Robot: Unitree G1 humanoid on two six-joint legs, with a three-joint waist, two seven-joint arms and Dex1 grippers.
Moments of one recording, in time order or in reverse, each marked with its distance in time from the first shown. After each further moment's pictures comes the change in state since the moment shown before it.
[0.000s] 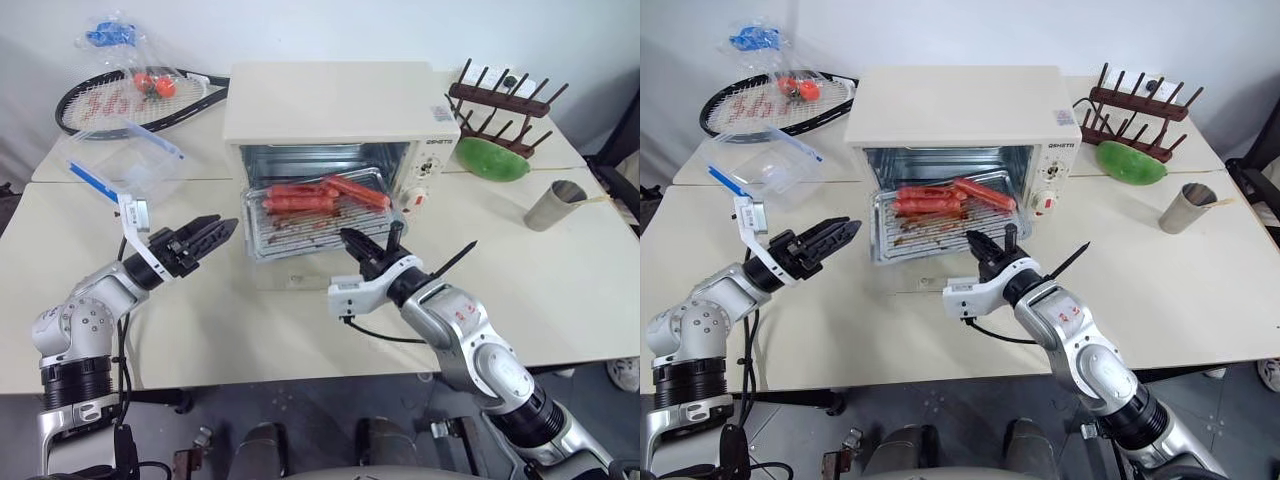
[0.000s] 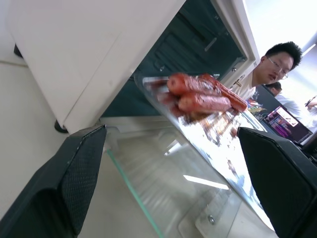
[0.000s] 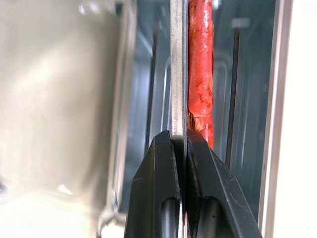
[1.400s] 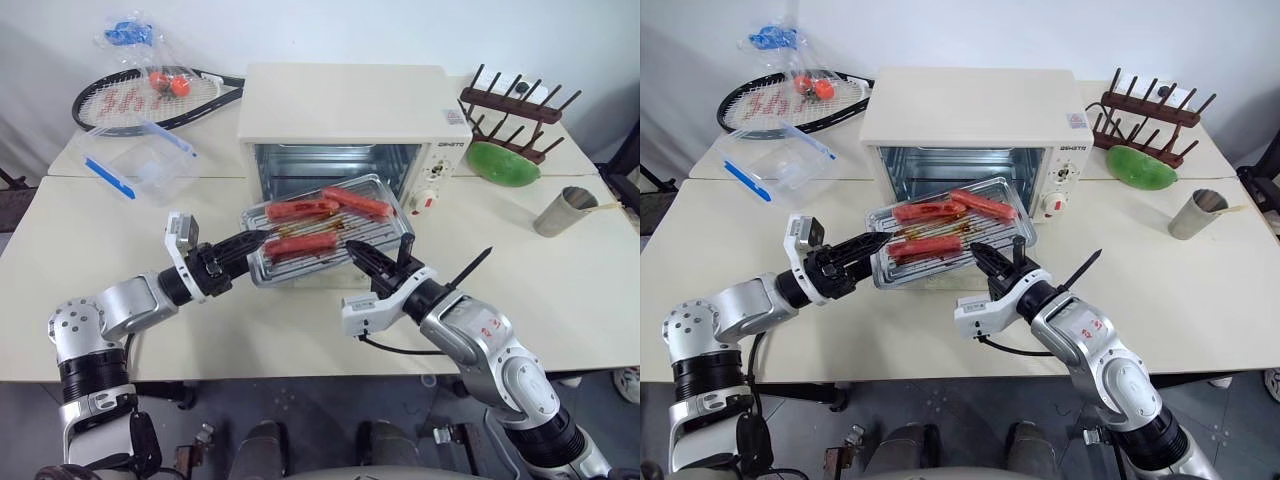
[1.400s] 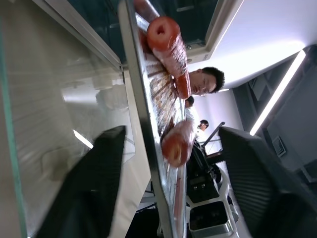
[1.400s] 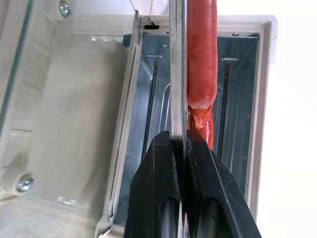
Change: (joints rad) left arm -0.045 -0.078 0.070 0.115 -0.881 0.559 0.757; right arm 0.101 -0.003 -0.154 -0.057 0.015 -0.198 0.047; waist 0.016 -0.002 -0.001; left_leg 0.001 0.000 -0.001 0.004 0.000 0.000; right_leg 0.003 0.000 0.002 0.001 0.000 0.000
